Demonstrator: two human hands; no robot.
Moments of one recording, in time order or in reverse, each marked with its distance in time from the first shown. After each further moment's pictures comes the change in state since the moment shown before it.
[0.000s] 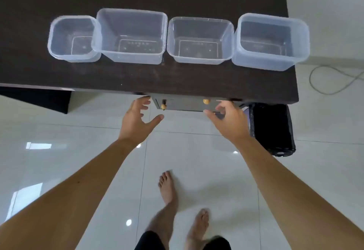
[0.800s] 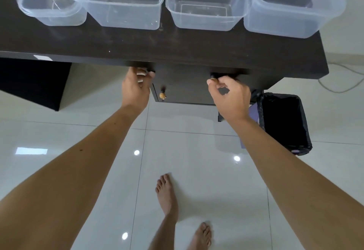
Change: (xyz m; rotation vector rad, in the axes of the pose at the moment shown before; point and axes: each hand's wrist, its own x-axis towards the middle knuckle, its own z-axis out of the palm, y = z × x) left_hand 0.057 -0.029 0.046 -0.208 0.262 0.089; right_hand 0.020 0.012 0.063 0.196 0.467 -0.217
